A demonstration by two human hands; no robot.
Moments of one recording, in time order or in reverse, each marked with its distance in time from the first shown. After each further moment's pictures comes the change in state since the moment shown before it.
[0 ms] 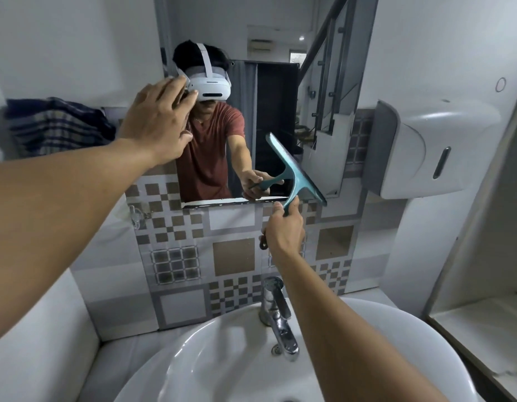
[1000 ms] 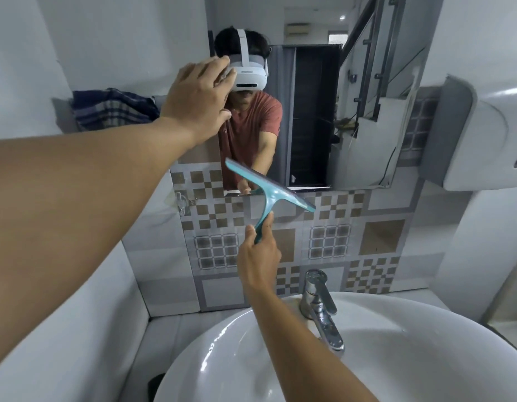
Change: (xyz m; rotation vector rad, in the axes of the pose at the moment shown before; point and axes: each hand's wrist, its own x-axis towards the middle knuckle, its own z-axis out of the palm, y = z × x) left_hand 0.003 -0.015 -0.006 0.078 -0.004 0.036; right_hand -0.093 0.045 0.084 -0.047 -0.207 -0.115
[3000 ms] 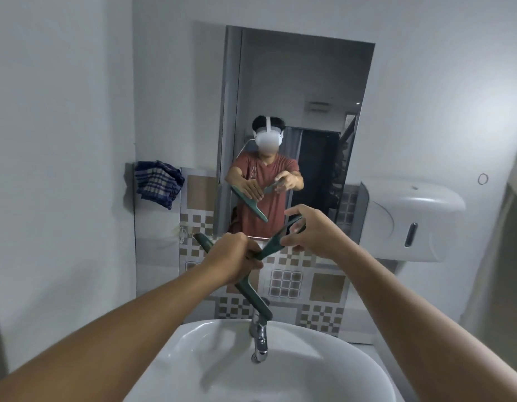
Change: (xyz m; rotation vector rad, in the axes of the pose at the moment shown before) left_hand -0.098 0.208 -0.176 -0.788 -0.491 -0.458; right_hand 0.001 -0.201 -0.293 -0.550 -0.538 -0.389
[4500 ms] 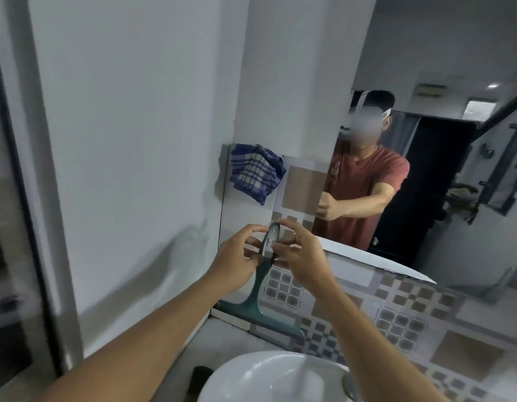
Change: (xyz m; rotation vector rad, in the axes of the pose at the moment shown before) left_hand 0.011 -0.218 -0.025 -0.451 0.340 -0.299; right_hand 0.156 -0.050 0.248 0.632 -0.177 -0.077
